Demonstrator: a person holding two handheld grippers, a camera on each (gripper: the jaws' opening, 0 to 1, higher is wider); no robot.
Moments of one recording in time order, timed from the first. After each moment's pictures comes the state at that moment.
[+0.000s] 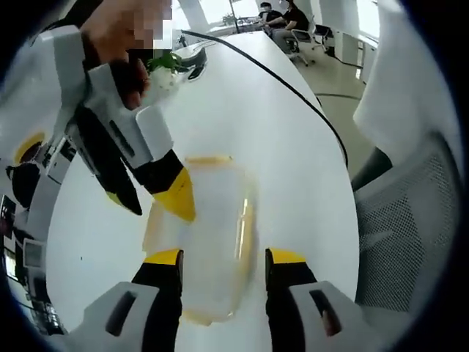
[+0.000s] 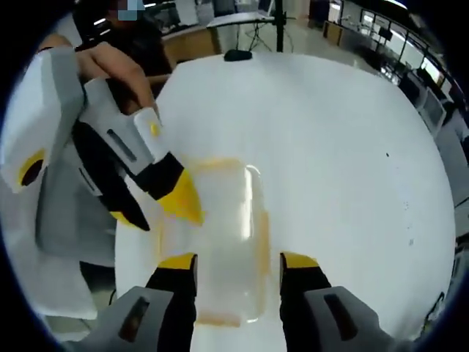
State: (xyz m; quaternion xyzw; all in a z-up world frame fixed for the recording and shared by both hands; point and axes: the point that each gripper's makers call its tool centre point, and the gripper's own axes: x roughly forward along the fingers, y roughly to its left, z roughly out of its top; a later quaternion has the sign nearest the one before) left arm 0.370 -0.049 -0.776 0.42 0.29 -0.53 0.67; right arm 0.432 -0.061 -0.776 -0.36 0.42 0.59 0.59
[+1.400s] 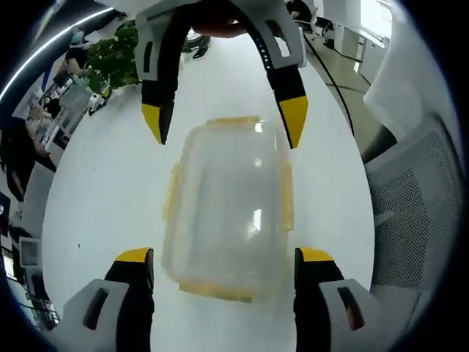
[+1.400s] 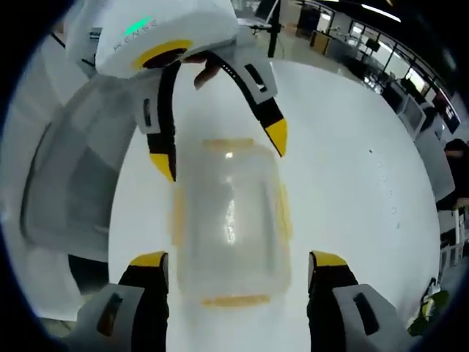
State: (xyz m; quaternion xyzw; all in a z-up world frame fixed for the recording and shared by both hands) left arm 0.406 -0.018 -0.798 0.44 0.33 -0.53 0.65; right arm 0.404 -0.088 -0.784 -0.38 0.38 0.56 0.63
